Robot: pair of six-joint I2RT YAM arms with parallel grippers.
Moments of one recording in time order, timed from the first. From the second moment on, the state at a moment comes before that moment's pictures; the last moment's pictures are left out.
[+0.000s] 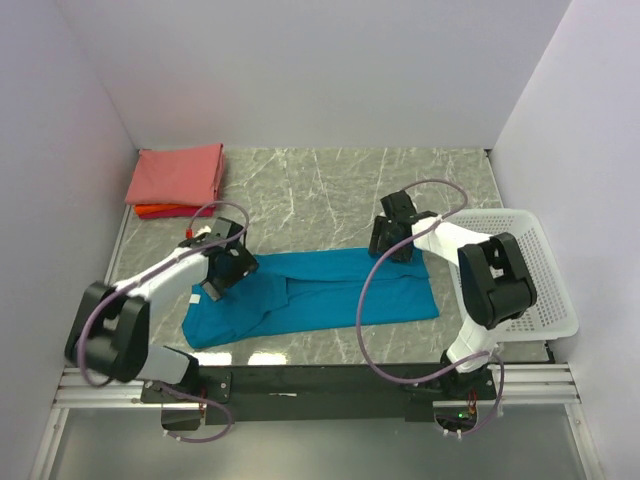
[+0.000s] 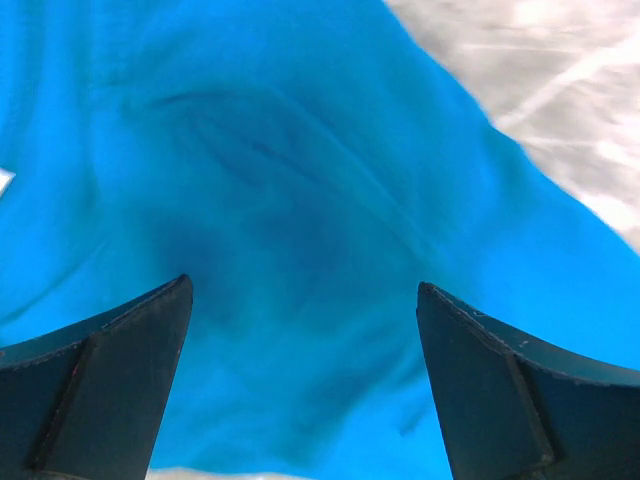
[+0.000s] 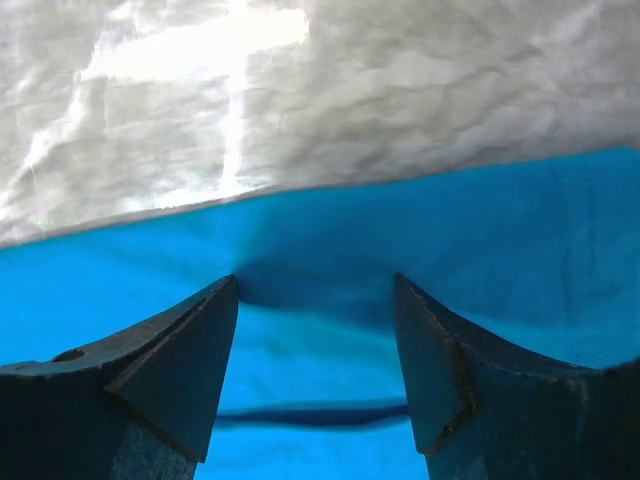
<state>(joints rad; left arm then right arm) -0.38 1.33 0.77 -0.61 -0.23 -1.07 0.35 1.71 1.02 -0.42 0.08 0.53</state>
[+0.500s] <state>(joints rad) -0.35 1.84 1.20 -0.56 -0.15 -0.95 0.25 1.60 0.87 -0.36 0.02 0.57</state>
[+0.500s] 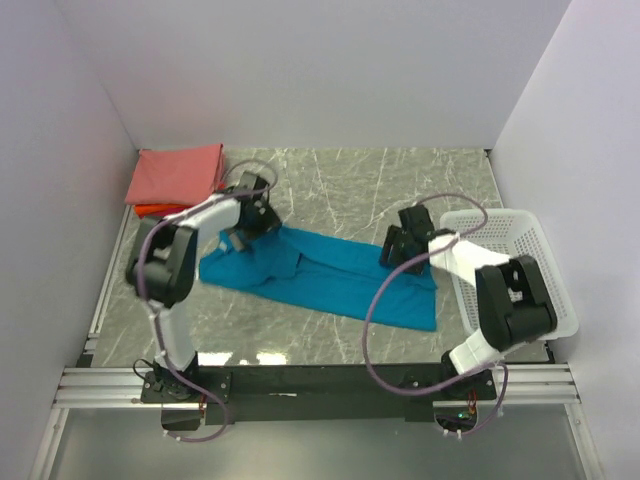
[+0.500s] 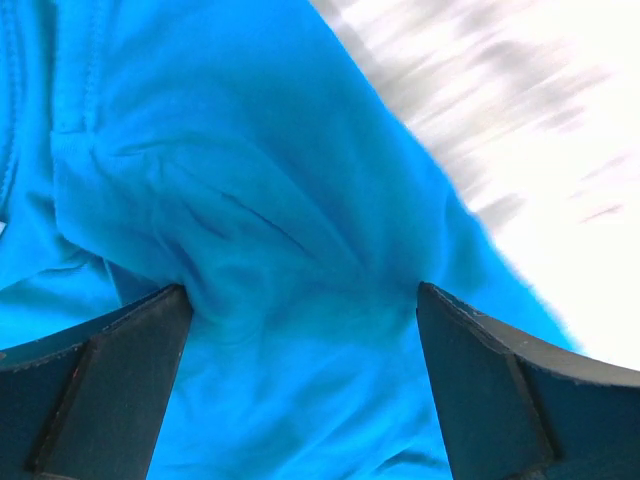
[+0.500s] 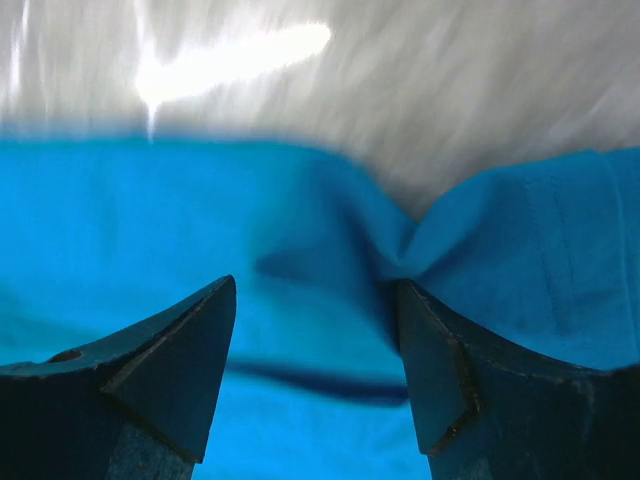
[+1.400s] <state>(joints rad) -0.43 2.68 2.38 -0.30 0.10 -0.72 1.06 1.45 0.76 -0.44 -0.25 0.64</state>
